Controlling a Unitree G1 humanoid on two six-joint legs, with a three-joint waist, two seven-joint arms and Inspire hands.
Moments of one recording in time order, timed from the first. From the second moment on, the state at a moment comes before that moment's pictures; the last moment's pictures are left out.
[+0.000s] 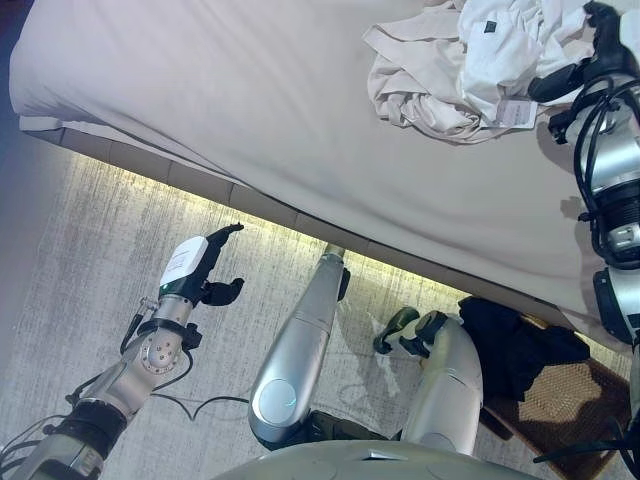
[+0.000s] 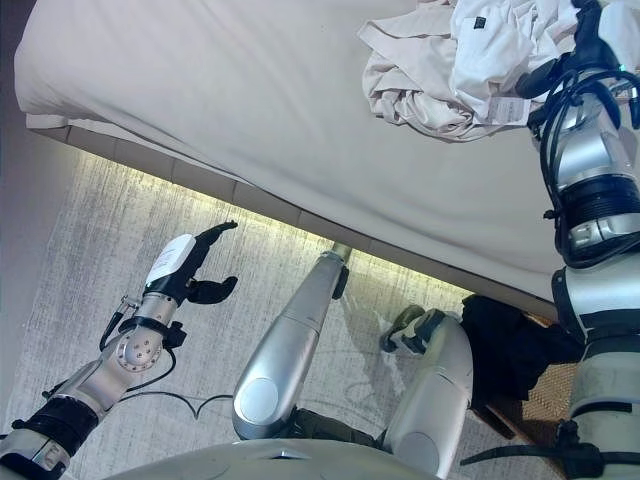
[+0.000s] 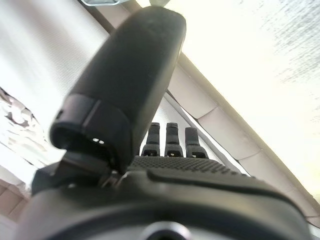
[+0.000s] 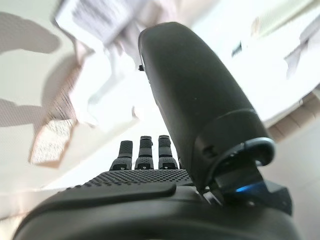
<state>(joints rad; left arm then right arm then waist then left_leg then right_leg) -0.02 0.72 -0.35 0.32 0.23 -0.27 0.34 -1.20 -0.88 0.42 0.84 -0.01 0.29 -0.32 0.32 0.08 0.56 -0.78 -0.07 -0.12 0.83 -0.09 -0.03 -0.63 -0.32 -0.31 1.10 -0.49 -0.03</state>
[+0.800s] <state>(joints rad) 0.01 0.77 -0.31 0.20 0.22 -0.29 0.40 -1.28 -0.90 0.53 0.90 0.06 0.30 -0.30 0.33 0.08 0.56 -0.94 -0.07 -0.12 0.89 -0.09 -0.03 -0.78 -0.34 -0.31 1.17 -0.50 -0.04</state>
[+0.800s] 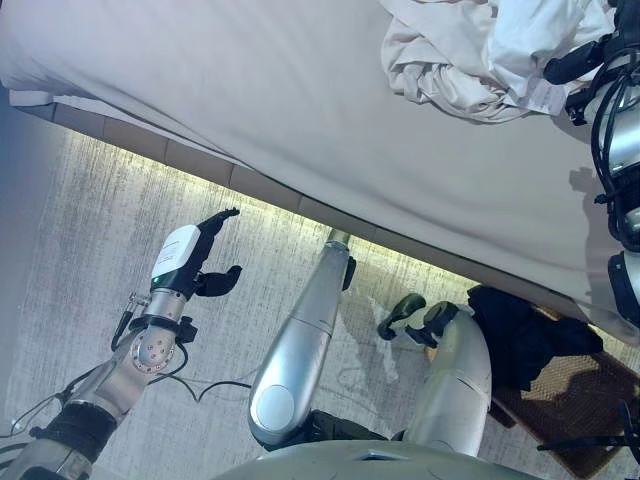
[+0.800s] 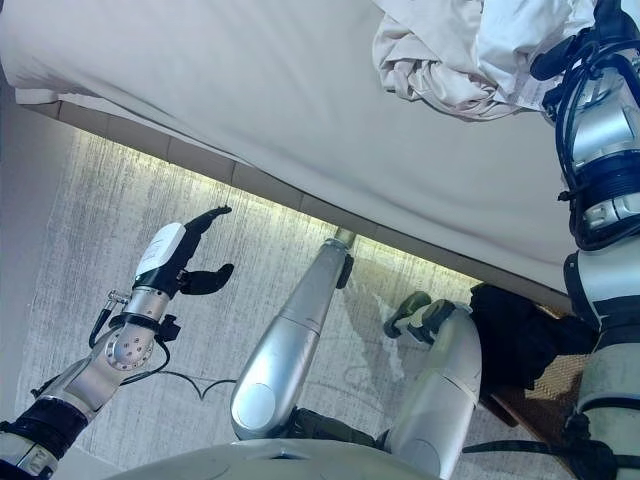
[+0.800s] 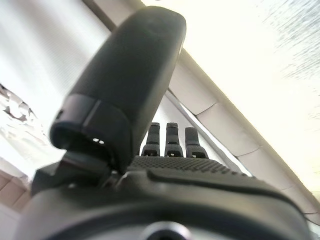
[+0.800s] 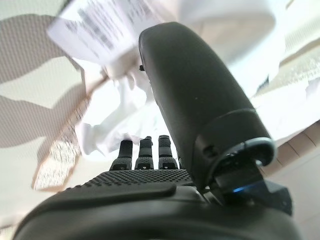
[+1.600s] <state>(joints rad) 0.00 0.80 -0.31 0.19 0.19 -0.29 0.41 -1.41 -0.90 0.57 1.06 0.13 0.28 -0.27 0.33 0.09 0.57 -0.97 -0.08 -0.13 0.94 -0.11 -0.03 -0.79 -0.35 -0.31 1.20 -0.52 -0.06</state>
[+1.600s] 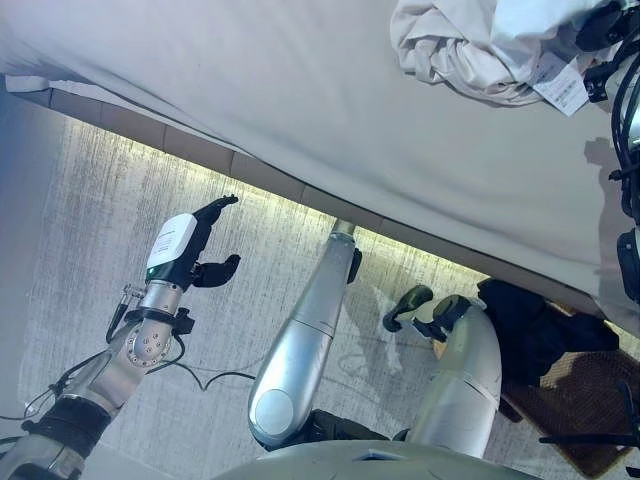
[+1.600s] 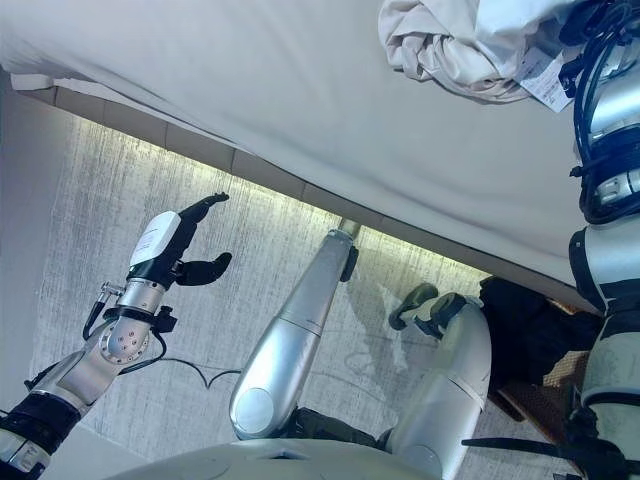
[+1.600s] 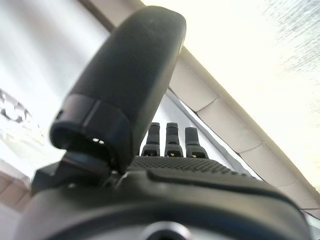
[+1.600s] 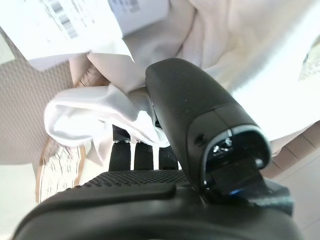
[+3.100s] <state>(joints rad) -0.13 0.82 -0.30 0.38 0.20 -0.20 0.27 -1.42 -1.20 0.56 1.06 0.12 0.15 0.01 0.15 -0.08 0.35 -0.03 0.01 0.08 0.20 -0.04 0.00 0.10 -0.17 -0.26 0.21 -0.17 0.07</state>
